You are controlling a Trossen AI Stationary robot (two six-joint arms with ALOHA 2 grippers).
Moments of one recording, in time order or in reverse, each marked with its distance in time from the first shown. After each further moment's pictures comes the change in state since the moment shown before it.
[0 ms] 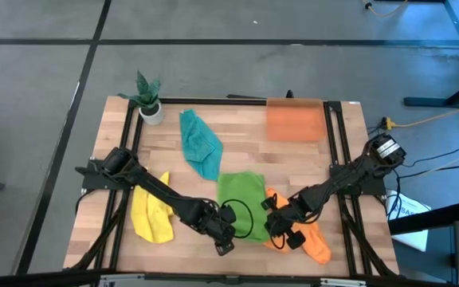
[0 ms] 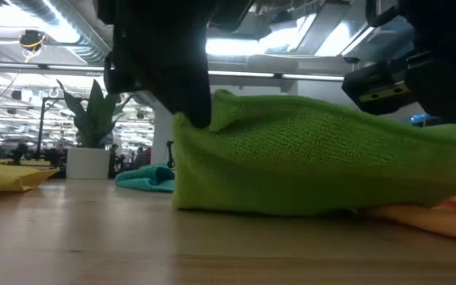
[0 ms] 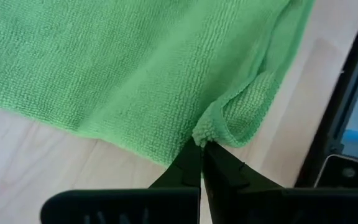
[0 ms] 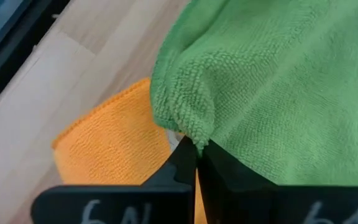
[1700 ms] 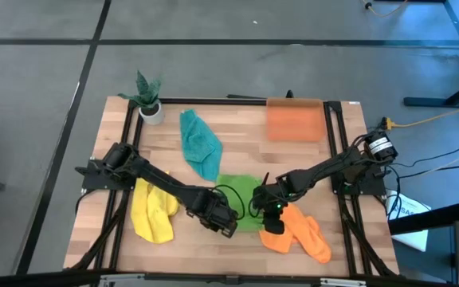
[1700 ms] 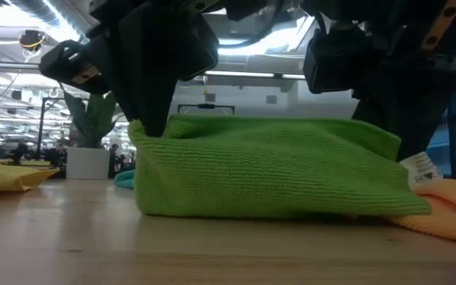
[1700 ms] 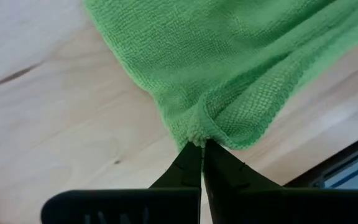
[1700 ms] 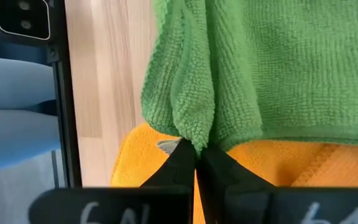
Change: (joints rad) left arm 0.083 -0.014 -0.001 -0.187 0.226 -0.499; right arm -0.223 0.049 0.000 0.045 -0.317 0.560
